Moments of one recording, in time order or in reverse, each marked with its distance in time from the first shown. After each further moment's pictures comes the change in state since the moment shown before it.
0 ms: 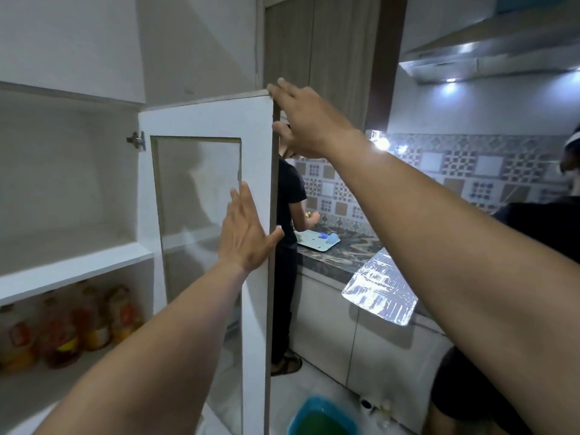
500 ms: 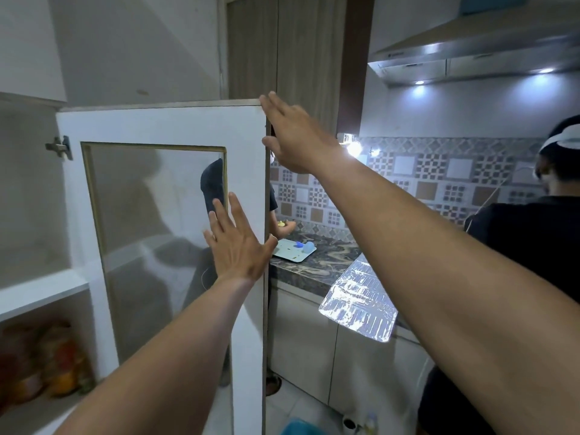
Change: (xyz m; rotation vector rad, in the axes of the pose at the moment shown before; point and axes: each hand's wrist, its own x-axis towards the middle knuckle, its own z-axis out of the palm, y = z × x) left_hand 0.066 0.043 0.112 0.074 0.036 -0.128; right_hand 0.016 0.104 0.071 -0.018 -0.062 0.114
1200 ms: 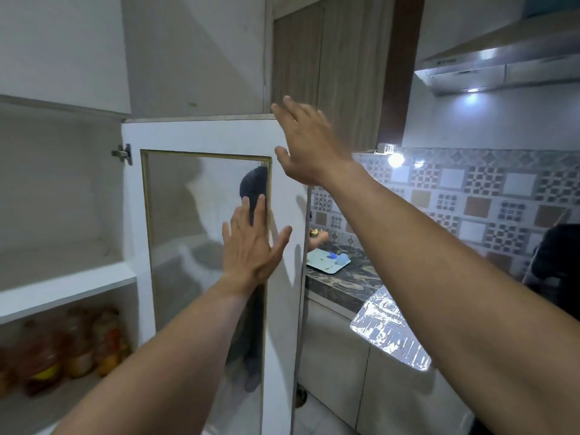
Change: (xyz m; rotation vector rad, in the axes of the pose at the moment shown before) left_hand 0.019 -0.029 -0.025 0.086 0.006 0.116; right_hand 0.015 -0.029 0.008 0.016 0.132 -0.098
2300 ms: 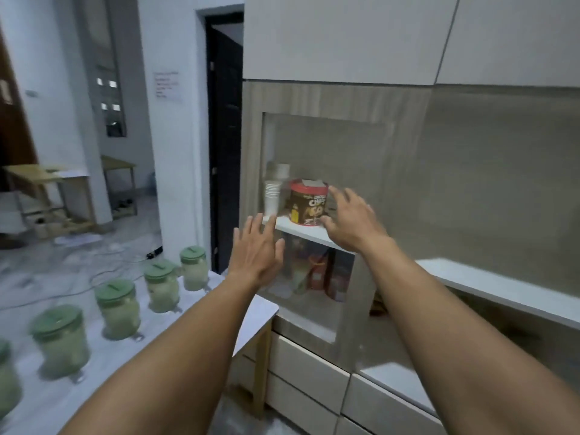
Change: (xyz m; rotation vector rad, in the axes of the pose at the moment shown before) left_hand -0.375 -0.416 -0.502 0.840 0.208 -0.958; right_hand -0.004 -0.721 0.002 0.978 -0.321 -0.683
